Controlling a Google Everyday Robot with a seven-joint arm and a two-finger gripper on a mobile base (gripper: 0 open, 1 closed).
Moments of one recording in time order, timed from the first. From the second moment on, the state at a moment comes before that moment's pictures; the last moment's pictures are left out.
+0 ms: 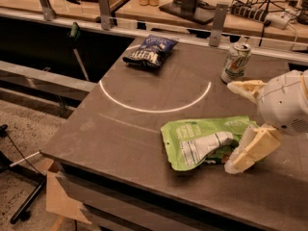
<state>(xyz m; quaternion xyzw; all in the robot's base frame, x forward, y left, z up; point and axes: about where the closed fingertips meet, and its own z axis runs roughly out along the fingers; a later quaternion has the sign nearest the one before) 0.411 -0.149 0.909 -0.60 0.72 0.14 0.33</state>
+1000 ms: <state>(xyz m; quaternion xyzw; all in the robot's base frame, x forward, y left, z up) 0.422 -0.162 0.864 -0.60 0.71 0.18 0.33</state>
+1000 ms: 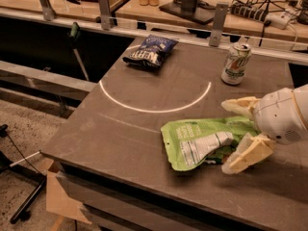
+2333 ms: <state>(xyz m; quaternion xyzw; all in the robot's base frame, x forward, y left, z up) 0.472 -0.143 0.895 -0.52 0.73 0.18 0.41</state>
